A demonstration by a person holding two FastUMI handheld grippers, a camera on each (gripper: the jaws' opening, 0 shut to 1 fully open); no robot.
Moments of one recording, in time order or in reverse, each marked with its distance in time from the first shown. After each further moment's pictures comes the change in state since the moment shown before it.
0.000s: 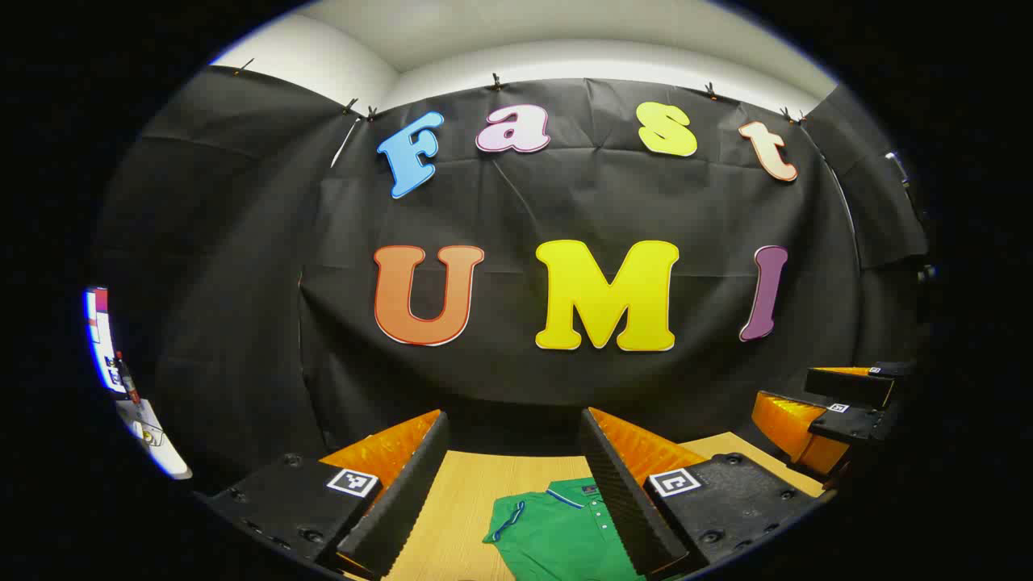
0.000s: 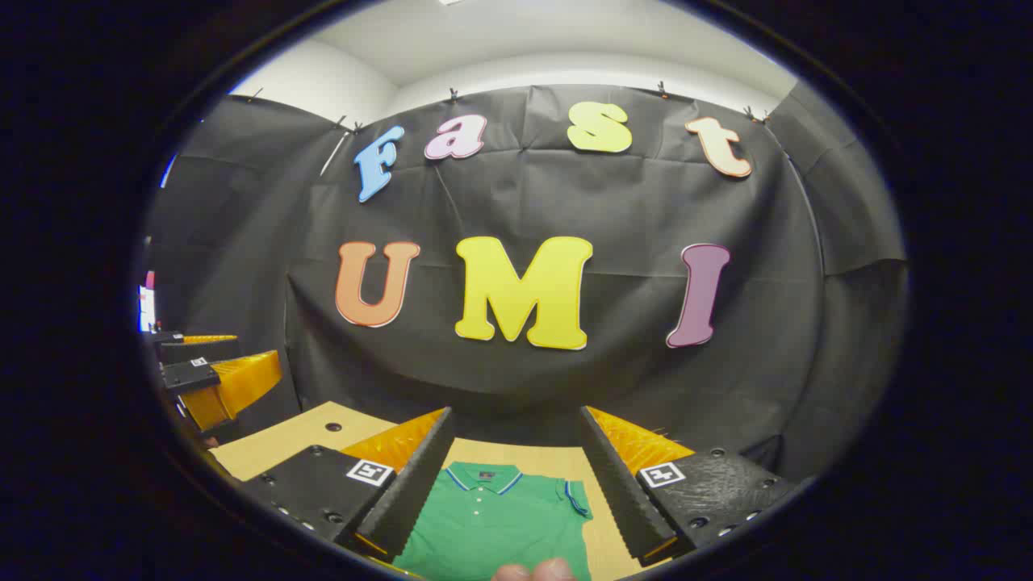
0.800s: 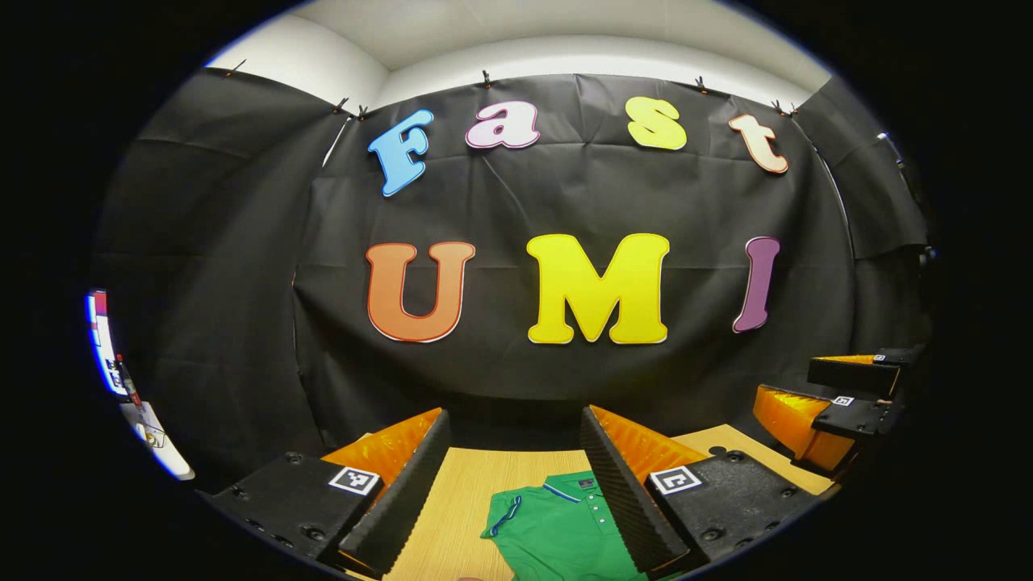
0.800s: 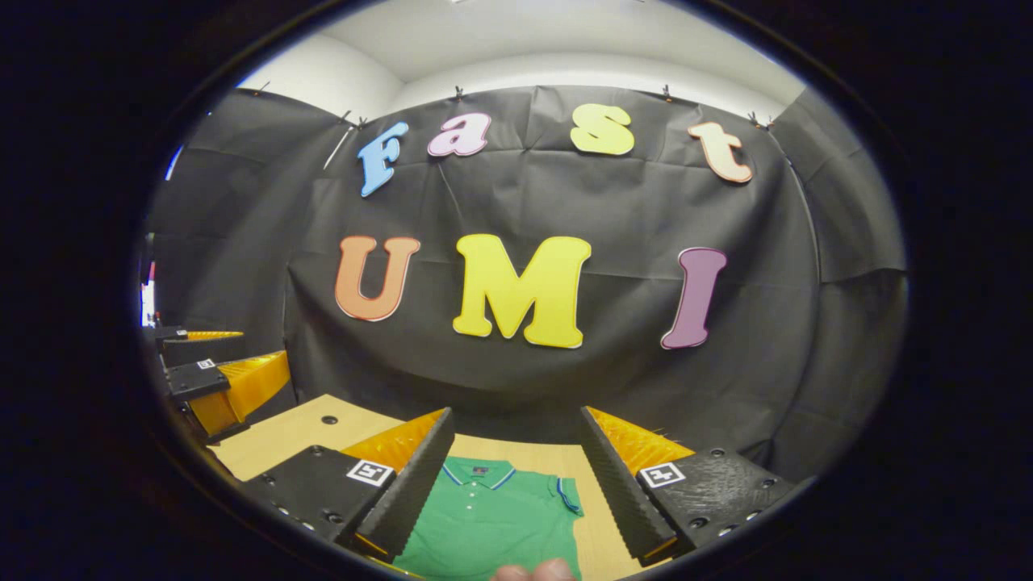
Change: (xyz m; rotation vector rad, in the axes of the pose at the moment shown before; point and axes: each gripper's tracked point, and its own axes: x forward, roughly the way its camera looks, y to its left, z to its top) left arm -0.004 -0.013 -0.006 0.011 0.017 -0.027; right arm -0.014 -0.014 -0.004 -0.026 0.015 -0.022
